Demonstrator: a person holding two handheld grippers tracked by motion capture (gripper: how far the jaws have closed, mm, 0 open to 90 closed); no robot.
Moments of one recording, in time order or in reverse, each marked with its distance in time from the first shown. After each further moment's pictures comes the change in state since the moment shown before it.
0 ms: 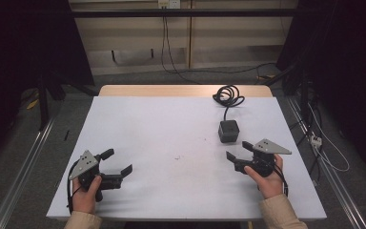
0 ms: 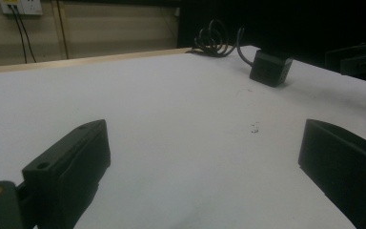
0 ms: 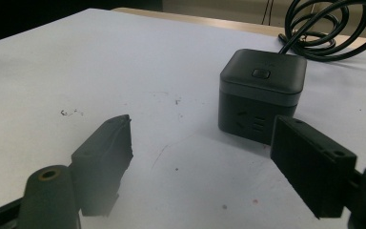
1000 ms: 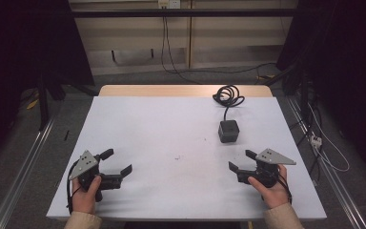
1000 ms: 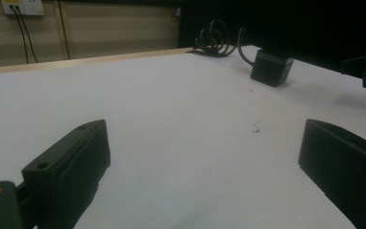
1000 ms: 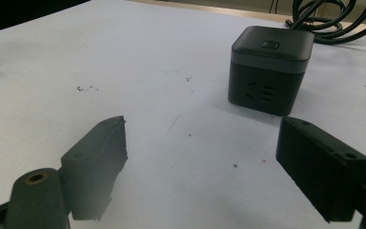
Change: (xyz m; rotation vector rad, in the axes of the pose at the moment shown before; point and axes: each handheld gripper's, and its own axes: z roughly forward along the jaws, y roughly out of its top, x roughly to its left) left arm 0.000 0.000 -0.001 0.001 0.005 0.005; right arm 0.007 -0.018 -0.019 0.015 0.017 -0.007
